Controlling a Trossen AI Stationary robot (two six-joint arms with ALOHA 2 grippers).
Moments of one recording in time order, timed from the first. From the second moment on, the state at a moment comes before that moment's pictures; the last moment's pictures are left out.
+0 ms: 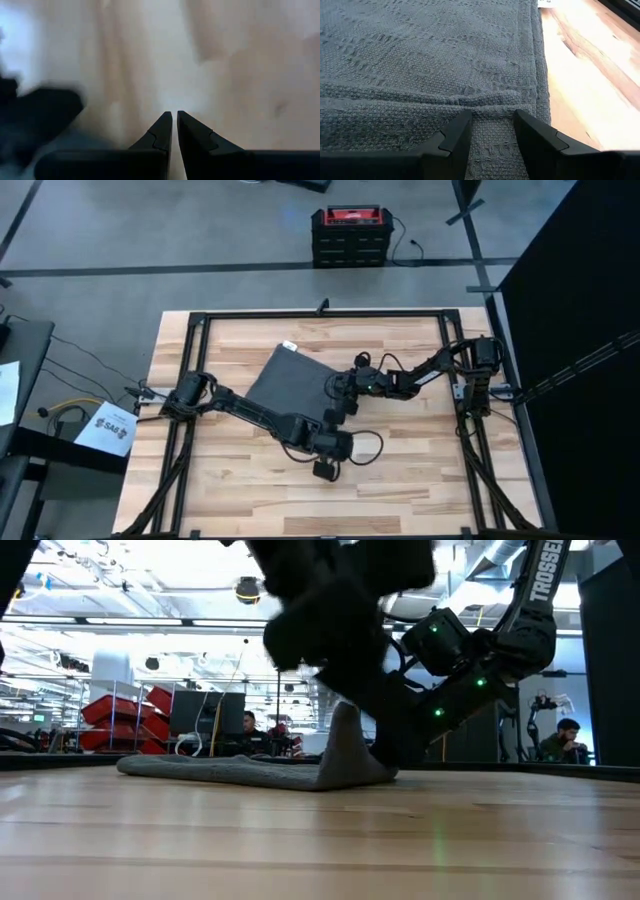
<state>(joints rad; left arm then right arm) -0.30 2.09 1.55 -0.50 -0.33 0.06 -0.13 1.90 0.62 0.65 0.24 -0.03</state>
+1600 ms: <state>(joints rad) -0.30 2.06 1.26 -0.44 -0.45 -0.35 -0.01 1.86 0.62 0.69 0.18 -0.30</state>
